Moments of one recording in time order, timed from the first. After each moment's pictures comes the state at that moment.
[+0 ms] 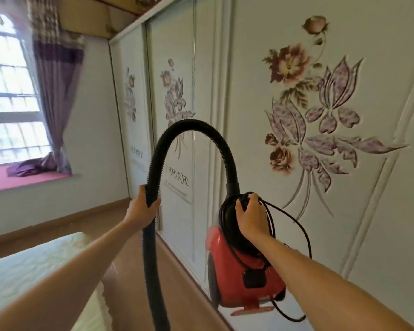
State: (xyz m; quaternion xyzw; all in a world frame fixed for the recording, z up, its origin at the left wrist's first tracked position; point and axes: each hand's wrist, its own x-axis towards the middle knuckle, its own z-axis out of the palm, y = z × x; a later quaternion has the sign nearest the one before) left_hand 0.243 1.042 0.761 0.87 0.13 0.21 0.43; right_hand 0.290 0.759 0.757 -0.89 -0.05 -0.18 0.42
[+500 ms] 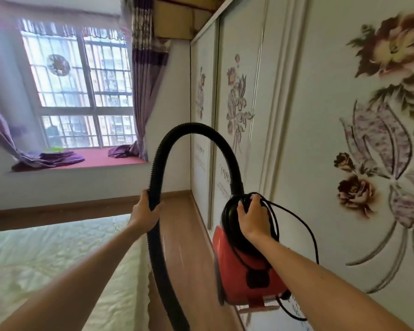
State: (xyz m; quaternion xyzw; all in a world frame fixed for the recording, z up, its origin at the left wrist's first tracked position) left_hand 0.284 1.061 0.754 0.81 0.34 0.29 0.38; right_hand 0.436 0.826 0.758 -0.87 -0.21 -0.09 0.43
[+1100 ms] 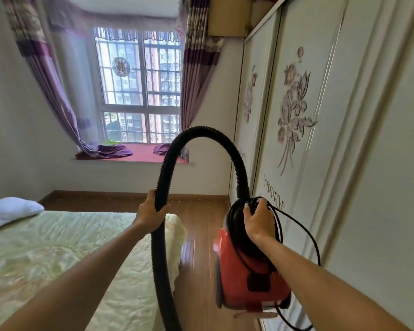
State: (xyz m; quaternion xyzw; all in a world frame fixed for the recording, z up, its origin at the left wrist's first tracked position) left_hand 0.312 1.167 0.741 0.77 0.41 0.31 0.36; right_hand 0.521 0.976 0.739 -0.85 -0.28 -0.04 0.45
